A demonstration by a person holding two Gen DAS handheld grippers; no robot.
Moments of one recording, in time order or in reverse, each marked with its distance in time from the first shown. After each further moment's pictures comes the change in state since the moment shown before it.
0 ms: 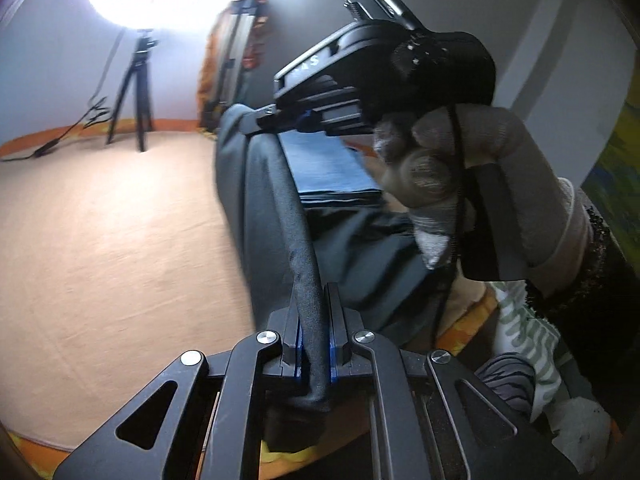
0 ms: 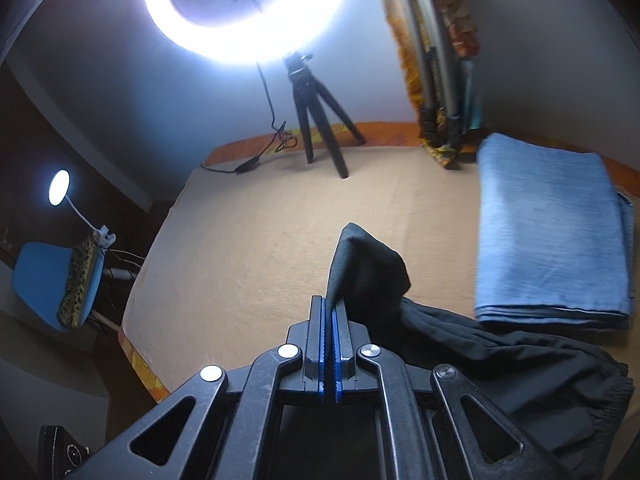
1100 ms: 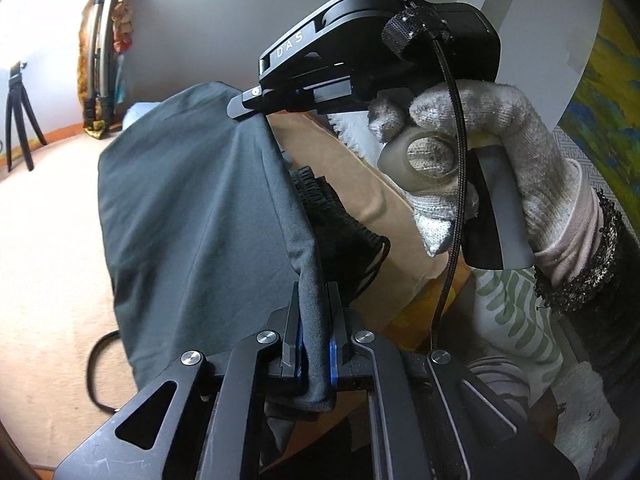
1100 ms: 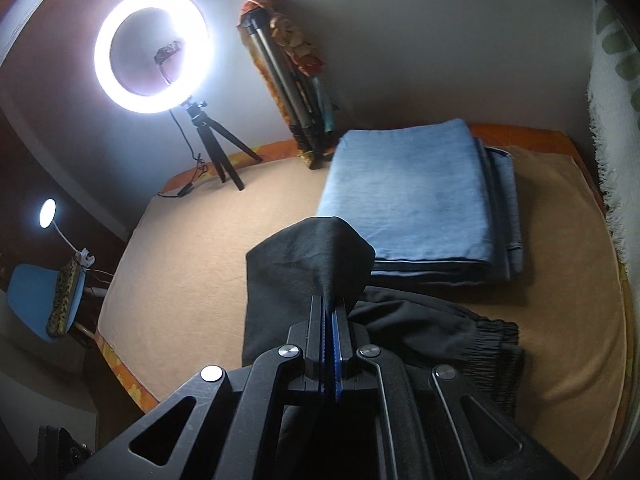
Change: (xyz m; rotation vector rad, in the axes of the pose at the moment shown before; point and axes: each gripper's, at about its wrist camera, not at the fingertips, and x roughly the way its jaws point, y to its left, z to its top) left arm 0.095 -0.130 -0.015 0.148 0.112 -0.069; right arm -0.091 -0.160 -0.067 0.089 -0.094 -0.076
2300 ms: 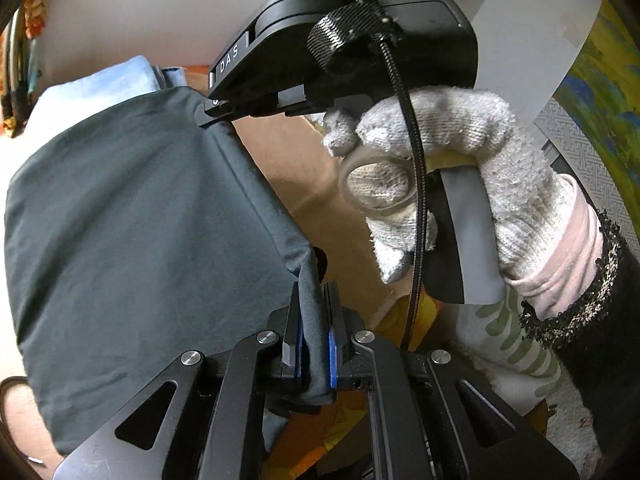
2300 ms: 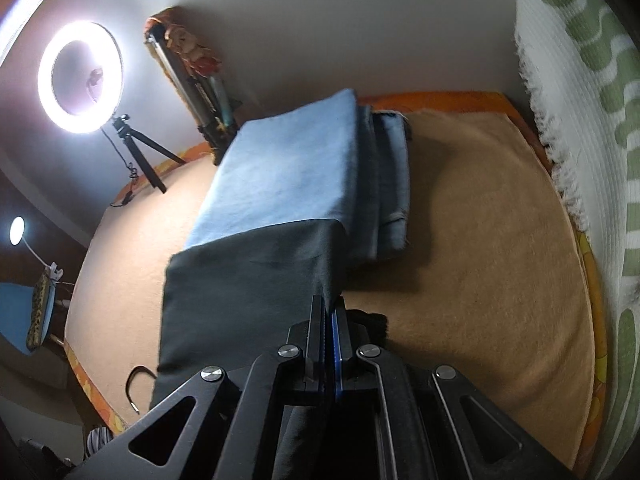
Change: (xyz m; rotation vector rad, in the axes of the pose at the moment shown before) left arm 0.103 -0.064 0.026 0.026 0.123 -0.085; right arm 0.009 -0.130 -0.026 0.083 0.004 -0.083
